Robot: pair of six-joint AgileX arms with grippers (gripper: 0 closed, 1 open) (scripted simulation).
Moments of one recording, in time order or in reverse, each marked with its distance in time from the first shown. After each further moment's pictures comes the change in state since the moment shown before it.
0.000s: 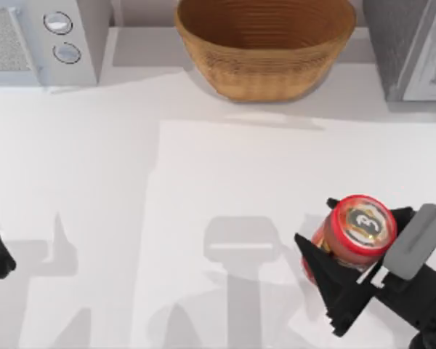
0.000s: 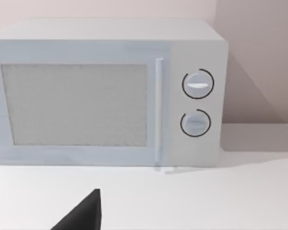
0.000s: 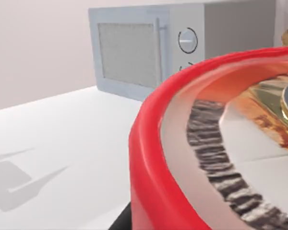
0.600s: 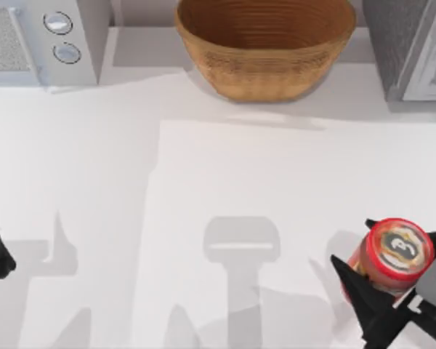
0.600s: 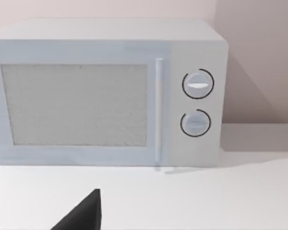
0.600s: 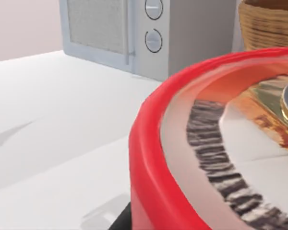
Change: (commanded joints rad) left arm 0.000 0.000 0.000 0.000 0.000 0.000; right arm -0.075 0.032 0.163 -0.047 0.001 -0.089
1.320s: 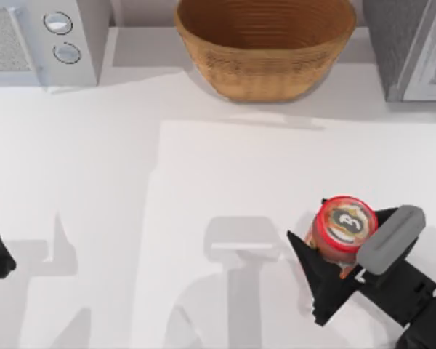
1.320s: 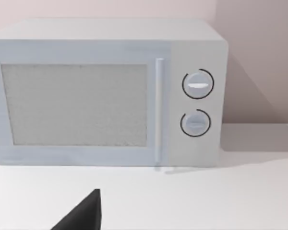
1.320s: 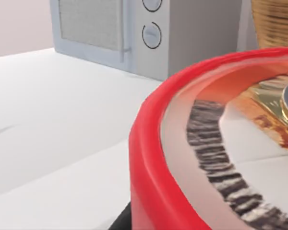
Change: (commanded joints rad) left arm 0.000 0.000 0.000 0.000 0.000 0.000; right arm 0.084 -0.183 -0.249 0.065 -0.082 0.002
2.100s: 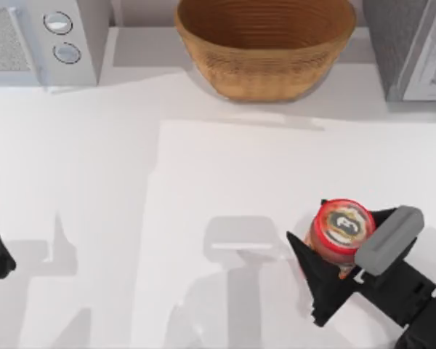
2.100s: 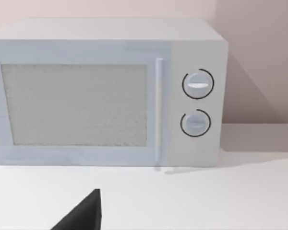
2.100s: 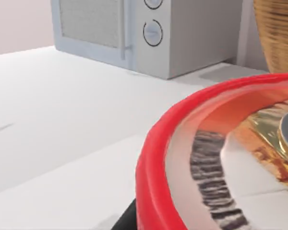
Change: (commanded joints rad) left arm 0.000 0.000 0.000 0.000 0.000 0.000; right arm 0.000 0.000 0.000 0.000 0.000 0.000
